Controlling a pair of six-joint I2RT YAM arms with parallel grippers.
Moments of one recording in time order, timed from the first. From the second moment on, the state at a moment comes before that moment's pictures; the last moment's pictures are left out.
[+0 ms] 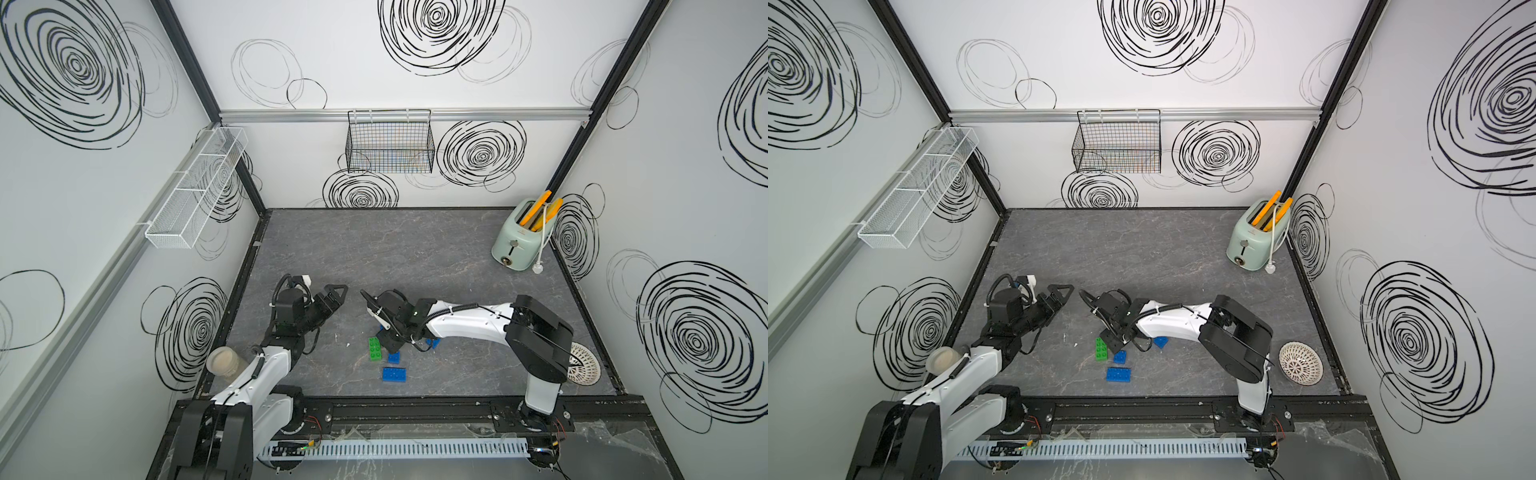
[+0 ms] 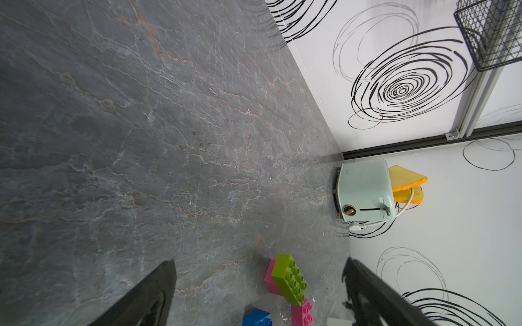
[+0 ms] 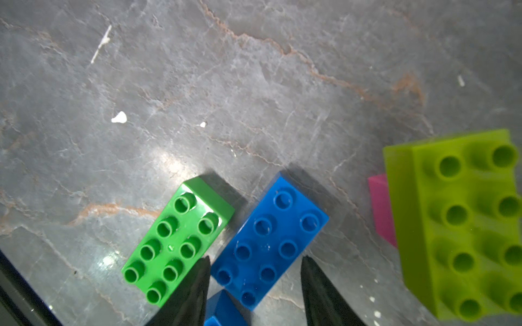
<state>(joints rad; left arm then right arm) -0.03 1.03 0.28 0.25 0.46 -0.92 1.11 1.86 1.19 -0.49 0.02 0.32</state>
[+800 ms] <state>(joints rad) -0.03 1.03 0.27 0.25 0.47 -0.92 1.11 1.91 1.23 -0.53 0.07 0.27</state>
